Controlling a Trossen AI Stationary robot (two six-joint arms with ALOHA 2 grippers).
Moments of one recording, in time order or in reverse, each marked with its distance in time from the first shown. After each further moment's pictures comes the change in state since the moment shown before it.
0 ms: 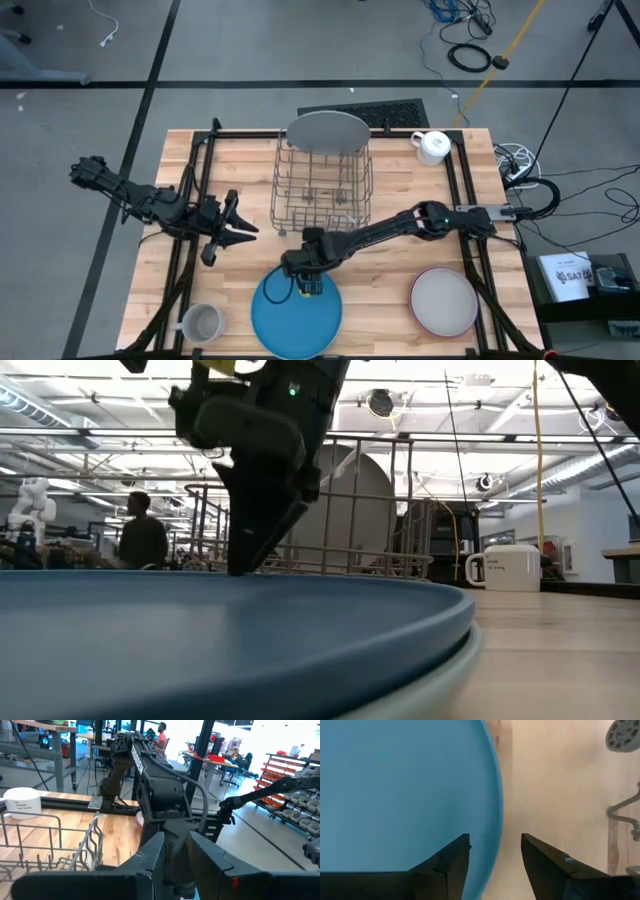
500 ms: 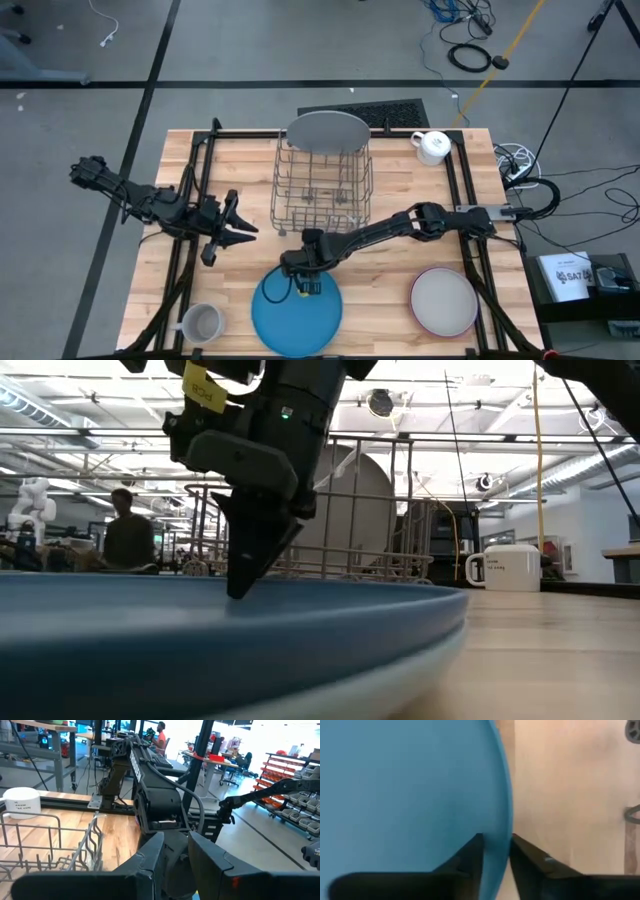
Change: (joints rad) left arm 0.000 0.000 0.000 -0.001 0.000 0.001; right arm -0.003 0.035 0.000 0.024 0.002 0.008
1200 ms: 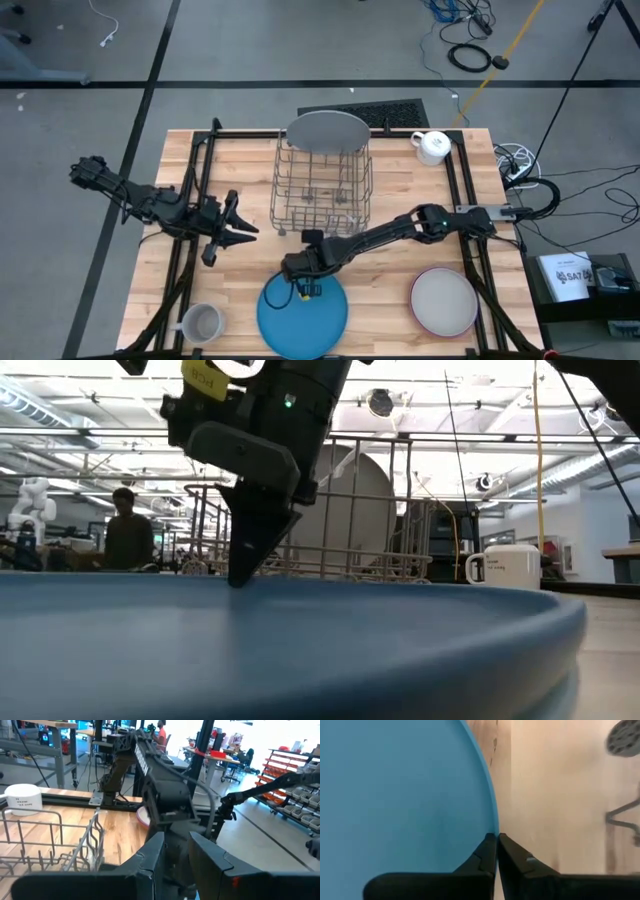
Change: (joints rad) left arm 0.000 0.000 0.000 -0.027 0.000 -0.001; right arm 0.037 -0.020 -0.002 0.001 0.088 -0.012
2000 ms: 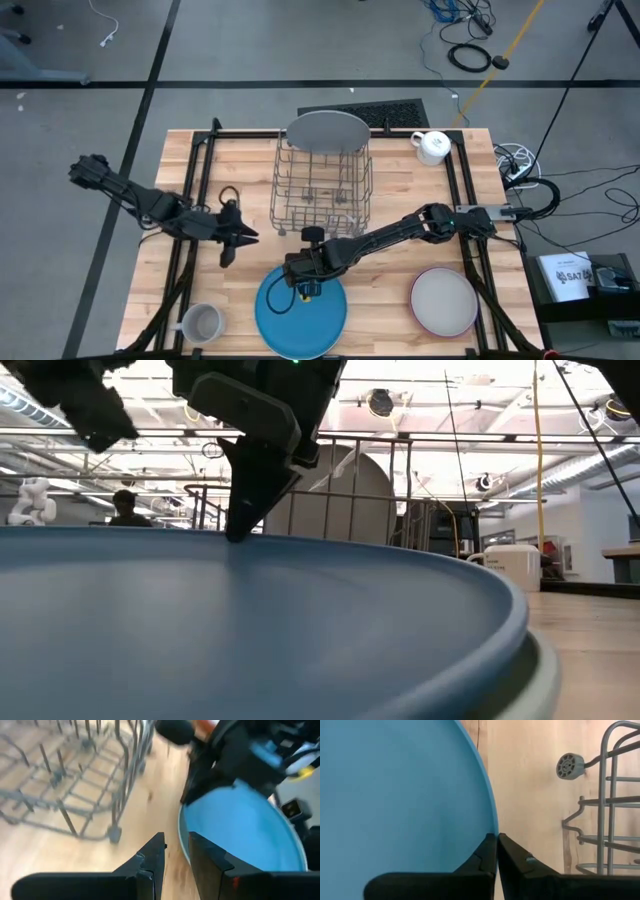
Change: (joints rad) left arm 0.000 0.128 0.000 -0.461 -0.077 -0.348; right arm 0.017 -0.052 0.000 -0.003 0.117 -0.010
